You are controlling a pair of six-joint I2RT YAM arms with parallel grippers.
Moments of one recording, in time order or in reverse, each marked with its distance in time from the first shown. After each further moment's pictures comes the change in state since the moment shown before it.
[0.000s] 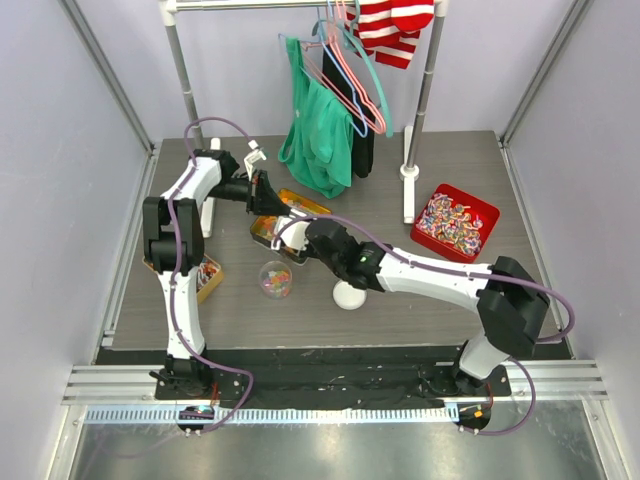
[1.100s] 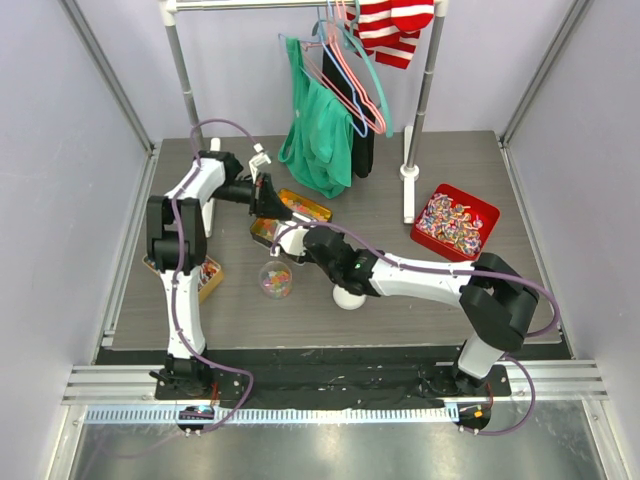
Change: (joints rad) left arm -0.022 0.017 0.000 0.001 -0.027 0.000; right arm 0.007 0.069 -0.062 0.135 0.043 -0.032
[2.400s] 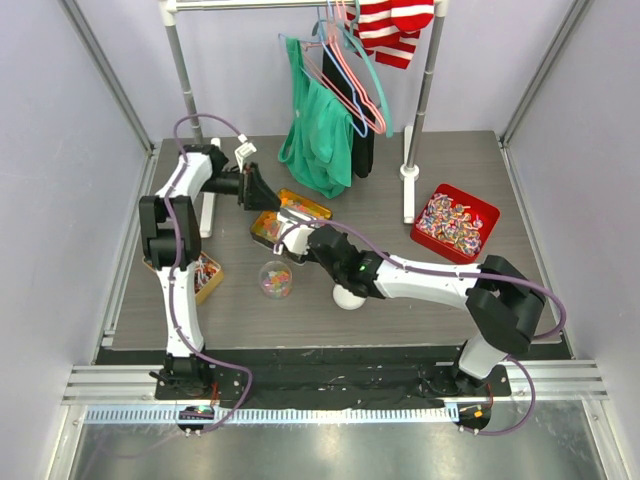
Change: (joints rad) left arm 0.084 0.053 0.109 -0.037 0.011 -0.064; right arm -0.001 -0.035 -0.037 0.042 0.001 0.029
